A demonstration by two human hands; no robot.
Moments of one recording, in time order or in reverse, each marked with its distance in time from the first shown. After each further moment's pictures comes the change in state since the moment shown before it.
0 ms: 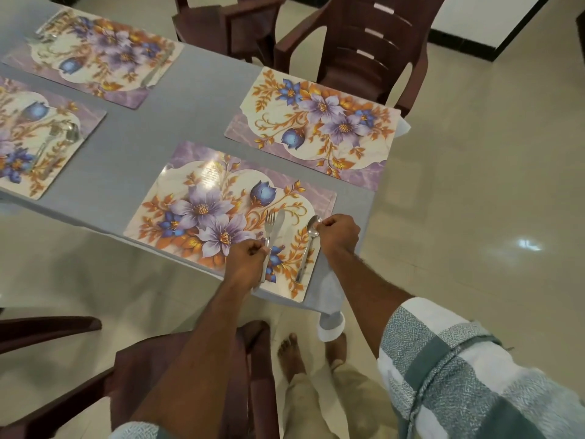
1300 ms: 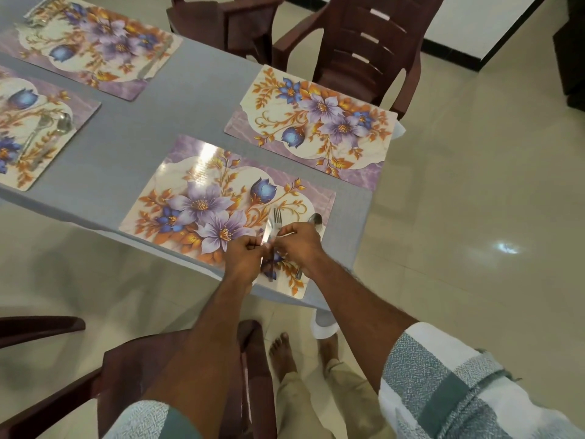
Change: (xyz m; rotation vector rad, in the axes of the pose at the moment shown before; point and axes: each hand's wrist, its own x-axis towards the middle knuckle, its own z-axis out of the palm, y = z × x) left_hand 0.018 -0.014 -0.003 -0.058 0.101 0.014; right_hand -0.063 -0.027 0.025 0.095 -0.450 -0.004
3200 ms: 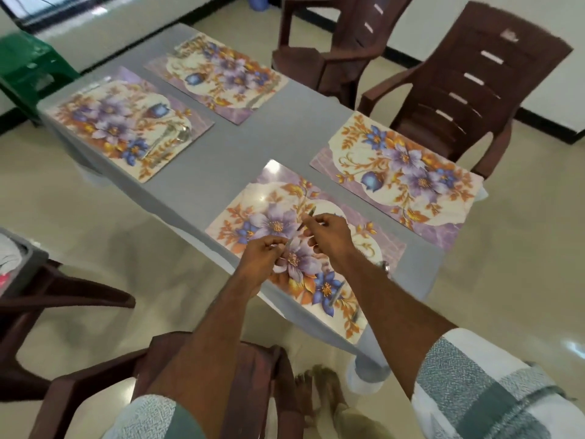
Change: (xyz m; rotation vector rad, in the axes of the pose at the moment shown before) left_hand 0.008 0.045 -0.108 -0.072 0.027 0.050; right_hand 0.008 -0.104 0.054 0.041 -0.139 -0.266
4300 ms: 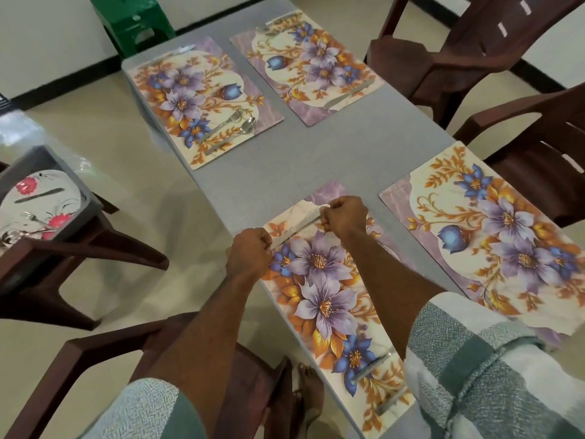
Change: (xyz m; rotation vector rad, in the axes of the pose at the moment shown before) left_hand 0.098 -0.007 -0.081 0.640 0.472 -0.037; right_hand 0.172 -0.037 0.104 -0.260 -0.074 -0.061
